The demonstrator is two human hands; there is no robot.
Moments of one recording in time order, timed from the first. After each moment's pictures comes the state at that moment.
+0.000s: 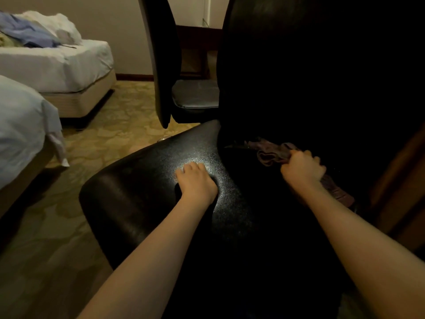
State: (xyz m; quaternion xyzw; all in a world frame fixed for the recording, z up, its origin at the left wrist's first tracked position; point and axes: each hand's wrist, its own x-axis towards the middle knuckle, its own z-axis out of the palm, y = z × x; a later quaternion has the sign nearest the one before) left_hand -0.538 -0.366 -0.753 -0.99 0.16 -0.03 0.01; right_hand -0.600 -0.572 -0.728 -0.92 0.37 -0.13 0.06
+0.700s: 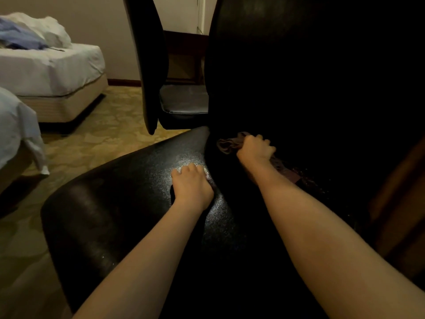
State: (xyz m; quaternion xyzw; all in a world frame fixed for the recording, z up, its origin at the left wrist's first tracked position) left_hand -0.515 -0.401 -0.763 -0.98 0.20 -0.08 -0.01; right_hand -0.497 -0.557 -0.722 -0.94 0.31 -0.13 0.06
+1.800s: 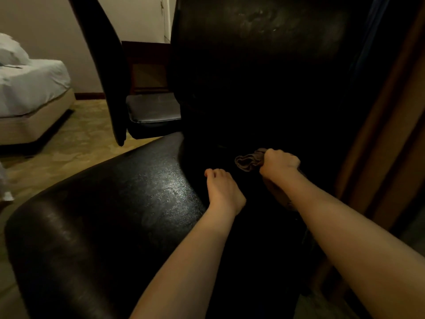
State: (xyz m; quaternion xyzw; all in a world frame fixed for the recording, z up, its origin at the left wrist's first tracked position) left_hand -0.575 -0.505 -0.752 -0.93 0.34 -0.10 0.12; right_hand -0.606 -0.629 -0.713 -0.93 0.36 -0.06 -0.05
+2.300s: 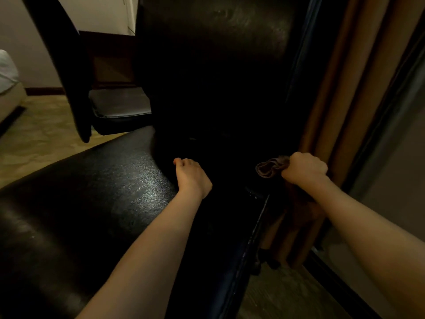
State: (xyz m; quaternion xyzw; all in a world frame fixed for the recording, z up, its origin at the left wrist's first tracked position) left_hand -0.583 -0.506 -0.753 -0.93 0.33 -0.10 0.11; right_hand -0.740 -0.657 -0.693 -0.88 0.46 -0.05 -0.02
